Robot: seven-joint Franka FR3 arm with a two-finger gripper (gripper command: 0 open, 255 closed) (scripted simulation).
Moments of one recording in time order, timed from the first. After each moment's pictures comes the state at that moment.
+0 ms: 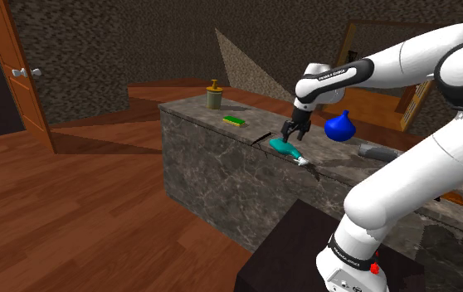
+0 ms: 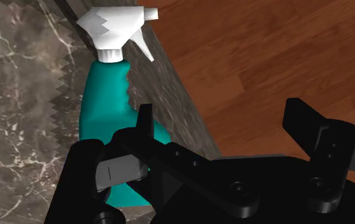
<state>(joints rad) -0.26 -0.40 -0.35 -2.46 -0.11 2.15 -0.15</state>
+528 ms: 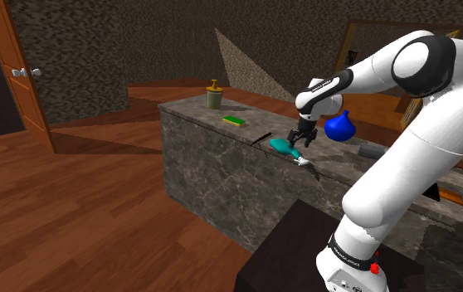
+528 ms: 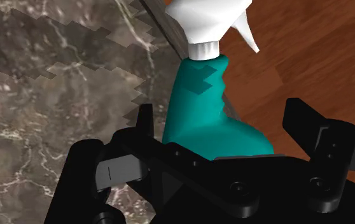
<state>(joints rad) -0.32 -0.17 -0.46 -2.41 -0.09 2.30 -0.20</state>
